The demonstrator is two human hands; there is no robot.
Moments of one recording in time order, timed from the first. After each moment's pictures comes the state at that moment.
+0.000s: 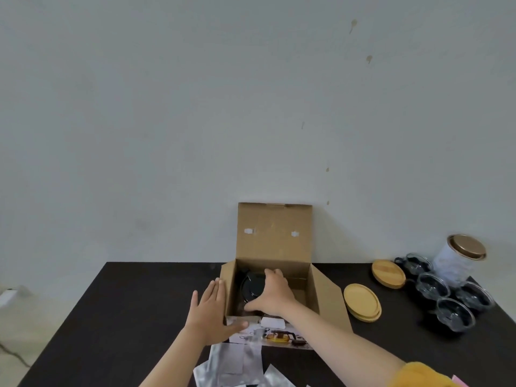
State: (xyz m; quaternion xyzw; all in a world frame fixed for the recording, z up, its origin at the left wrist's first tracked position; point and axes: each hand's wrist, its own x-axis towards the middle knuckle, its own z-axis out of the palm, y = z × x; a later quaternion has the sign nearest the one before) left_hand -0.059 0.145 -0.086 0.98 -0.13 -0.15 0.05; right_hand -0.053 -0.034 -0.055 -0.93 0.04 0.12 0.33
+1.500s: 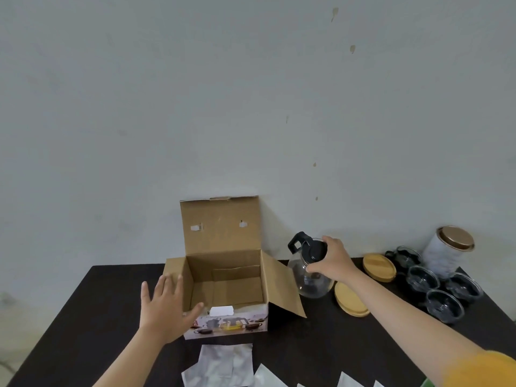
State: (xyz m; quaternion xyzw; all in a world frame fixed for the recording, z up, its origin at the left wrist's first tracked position) left_hand -0.047 0.194 -0.085 1.00 -0.02 -0.02 -0.07; right_hand -0.027 -0.192 -0.033 -0.91 0.14 0.01 0.38
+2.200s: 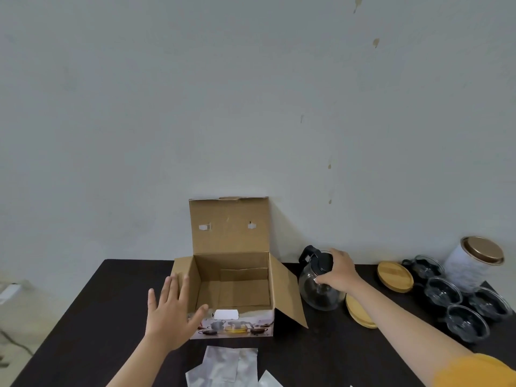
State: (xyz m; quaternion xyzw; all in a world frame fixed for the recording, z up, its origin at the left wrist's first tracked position) left_hand -0.049 0.199 -0.111 1.00 0.00 0.02 0.02; right_hand 0.002 -0.200 -0.074 -0.93 0.15 0.08 0.31
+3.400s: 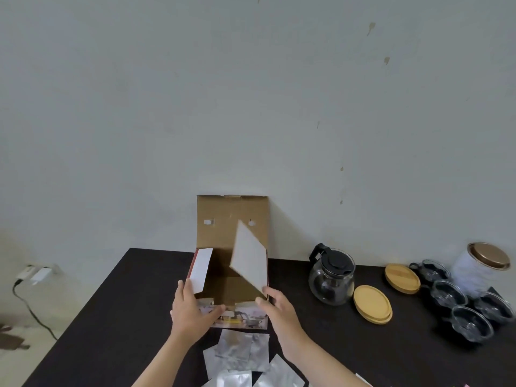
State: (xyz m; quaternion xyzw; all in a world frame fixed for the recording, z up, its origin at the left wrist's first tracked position) left_hand -0.094 0.186 -0.104 0.92 0.15 0.01 0.36; right_hand -0.124 -0.020 -0.077 -0.66 0.10 0.14 0.73
